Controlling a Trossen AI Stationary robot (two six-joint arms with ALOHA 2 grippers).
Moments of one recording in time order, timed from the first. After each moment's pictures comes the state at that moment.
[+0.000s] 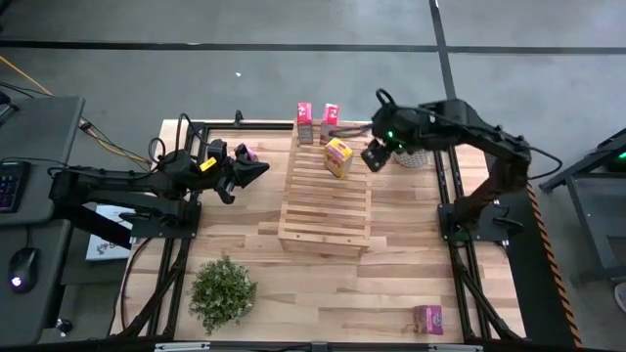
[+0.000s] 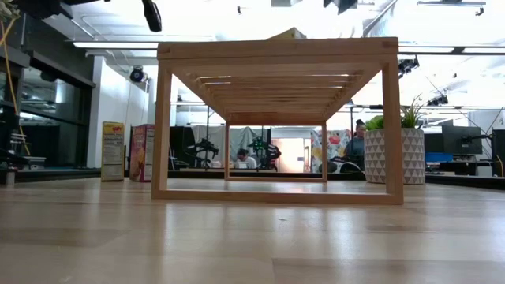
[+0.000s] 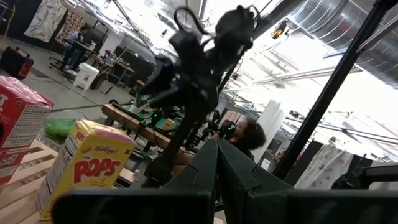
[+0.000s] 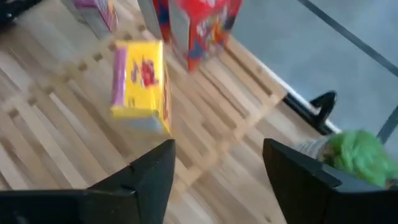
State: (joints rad) left arm 0.08 0.82 0.51 0.62 0.00 -0.55; right arm -0.12 1.59 2.07 -1.55 0.40 0.56
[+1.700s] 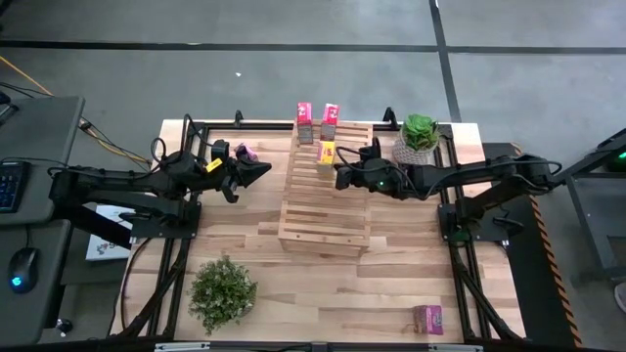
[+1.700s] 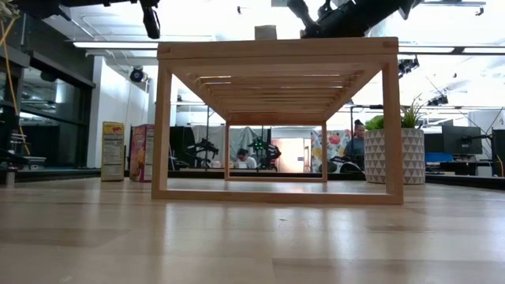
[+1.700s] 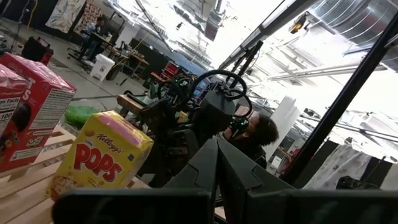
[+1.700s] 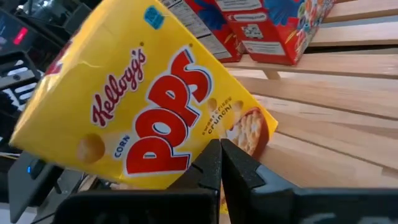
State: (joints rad) left arm 0.08 0.82 0.51 0.56 -0.04 -0.57; right arm -0.03 1.38 0.91 0.01 0.49 0.97
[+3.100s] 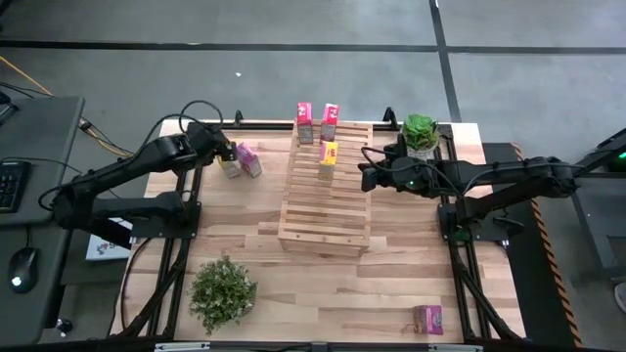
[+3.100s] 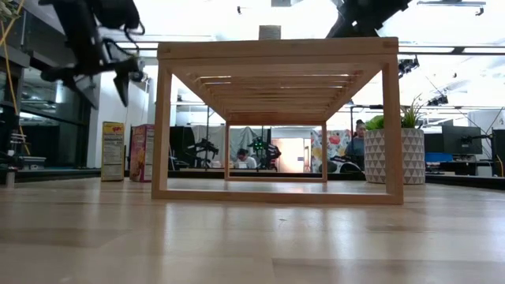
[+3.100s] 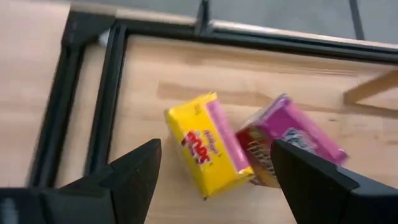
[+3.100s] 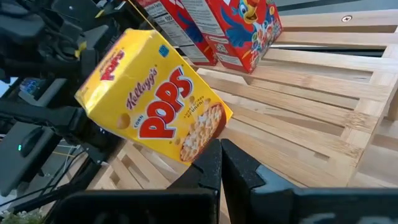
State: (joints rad) left arm 0.58 0.91 0.80 -0.96 -0.48 -0.94; right arm 0.01 1.12 0.91 -0.32 0.51 0.94
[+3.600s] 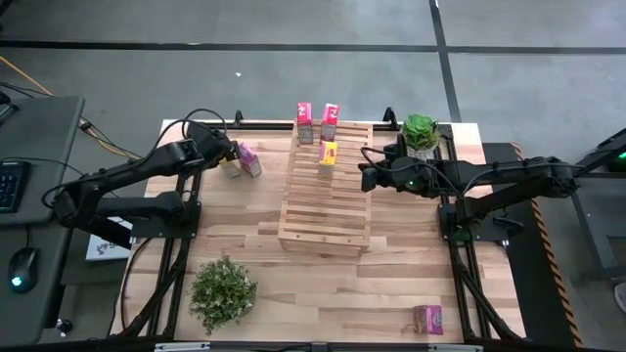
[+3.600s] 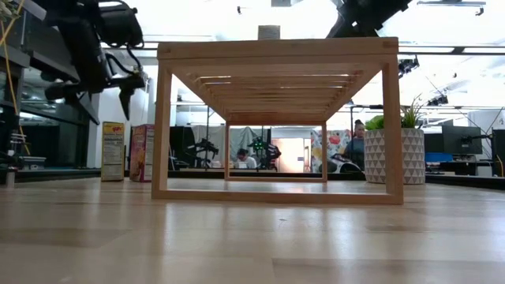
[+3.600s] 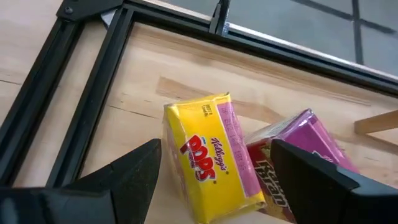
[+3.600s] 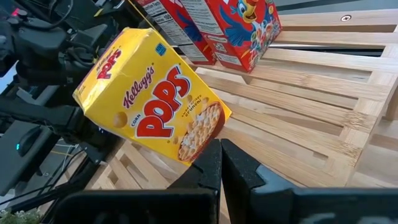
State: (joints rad) left arm 0.58 0.94 0.68 -0.81 -0.53 -1.10; right arm 0.01 1.12 0.91 -0.32 0.51 0.94
